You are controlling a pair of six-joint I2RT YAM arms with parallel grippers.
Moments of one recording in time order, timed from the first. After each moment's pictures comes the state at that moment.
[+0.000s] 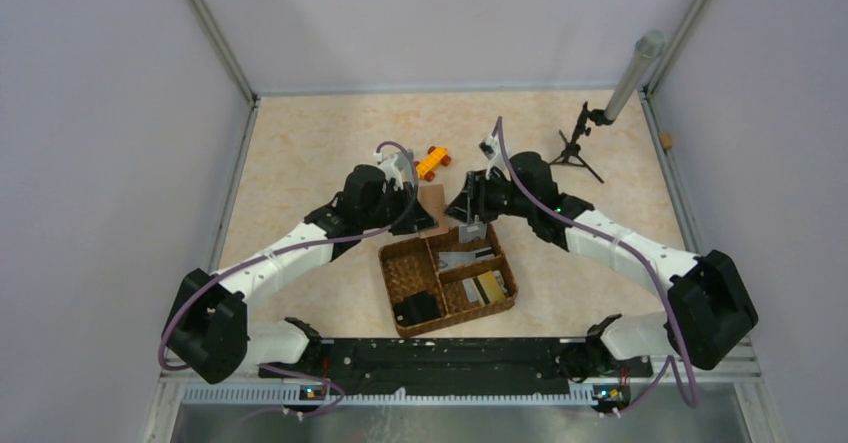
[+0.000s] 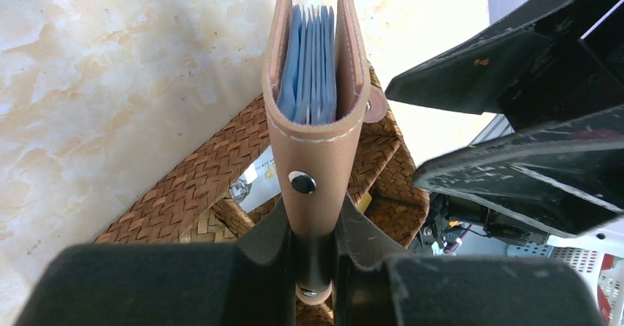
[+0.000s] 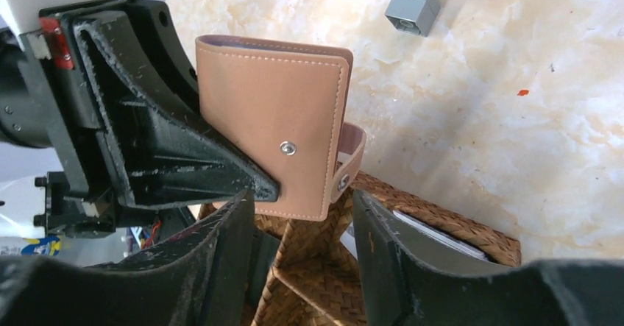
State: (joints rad) left arm -0.59 1.27 0.79 -0.08 0.36 -0.71; right arm 0.64 1.31 0.85 0.01 -0.36 0.50
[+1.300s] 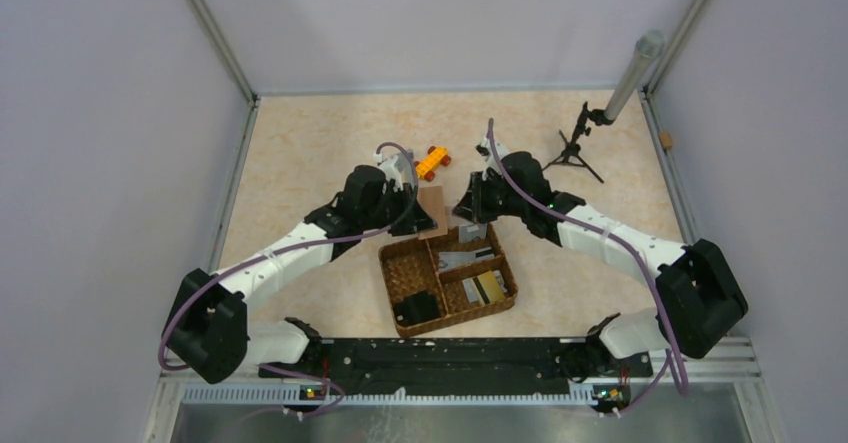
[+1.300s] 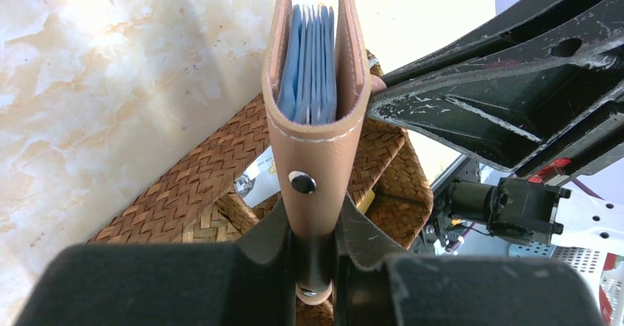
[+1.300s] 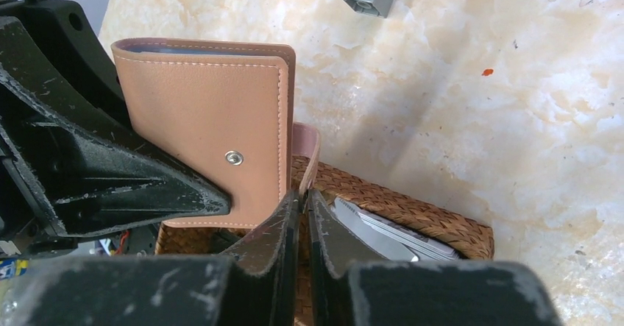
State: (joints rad) left arm -0.59 1.27 0.79 -0.10 0.36 -0.70; right arm 0.65 1.39 0.88 -0.04 -0.28 0.48
